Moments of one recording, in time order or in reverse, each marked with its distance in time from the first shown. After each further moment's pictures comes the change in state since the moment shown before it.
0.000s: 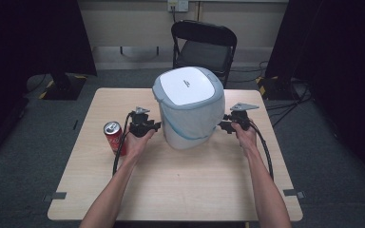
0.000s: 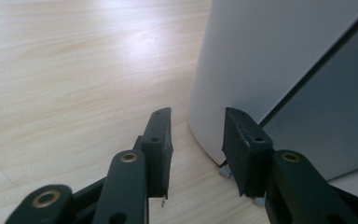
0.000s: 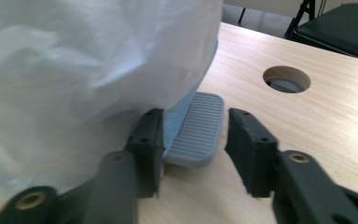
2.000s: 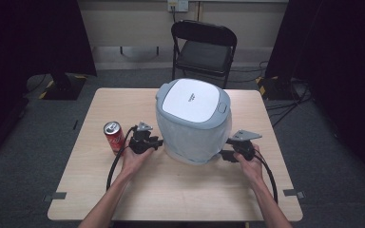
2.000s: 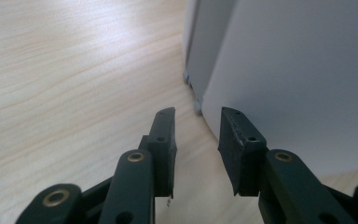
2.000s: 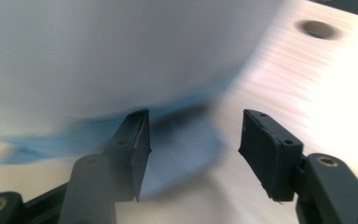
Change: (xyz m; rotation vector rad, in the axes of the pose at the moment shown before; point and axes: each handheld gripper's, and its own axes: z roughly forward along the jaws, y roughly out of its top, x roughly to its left) left arm -0.024 -0.044 -0.025 0.086 -0.112 0.141; right arm 0.075 -0.050 -0.061 0.071 -0.050 -0.089
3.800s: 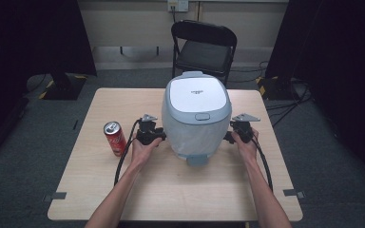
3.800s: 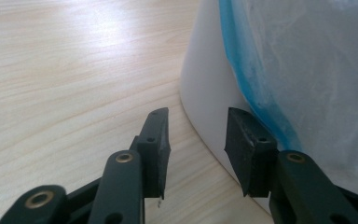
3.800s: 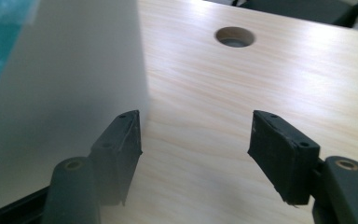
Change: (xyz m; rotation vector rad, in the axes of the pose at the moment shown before) left arm 0.007 0.027 0.030 -0.075 -0.029 -0.128; right arm -0.052 0.019 0.045 -0.025 -0.186 0.156
